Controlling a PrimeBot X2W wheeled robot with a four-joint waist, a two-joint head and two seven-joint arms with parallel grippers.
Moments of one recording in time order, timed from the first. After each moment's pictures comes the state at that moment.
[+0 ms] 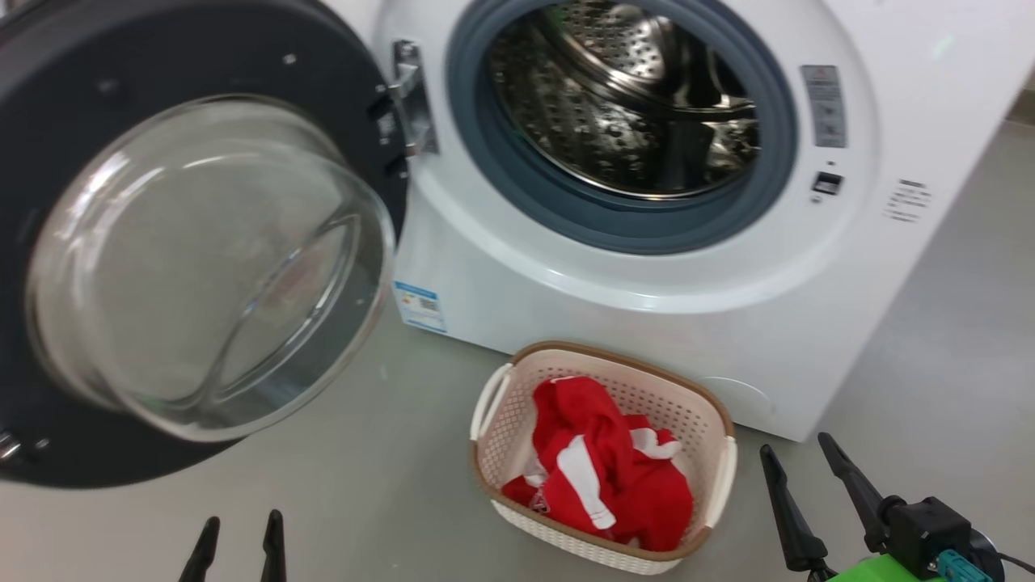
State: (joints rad) left arm 0.09 0.05 0.08 0.24 -0.25 -0.10 -0.25; right arm 0.08 -0.06 0.03 0.22 0.25 0.12 -0.26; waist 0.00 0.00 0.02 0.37
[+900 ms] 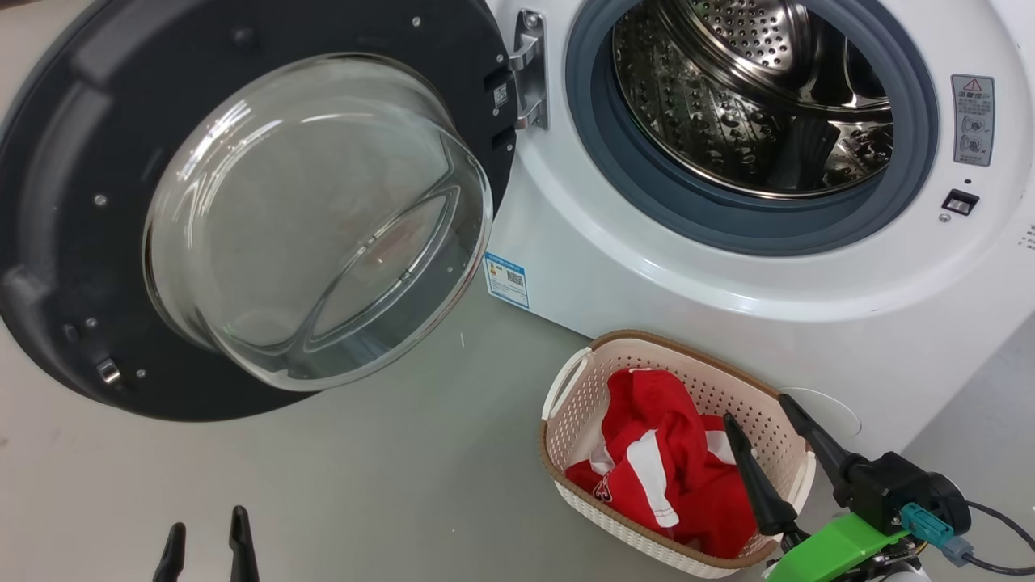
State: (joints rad) left arm 0.13 0.04 0.08 0.16 -0.37 0.01 -0.25; right arm -0.05 -0.12 0.15 0.29 0.26 0.12 -0.26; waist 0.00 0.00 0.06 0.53
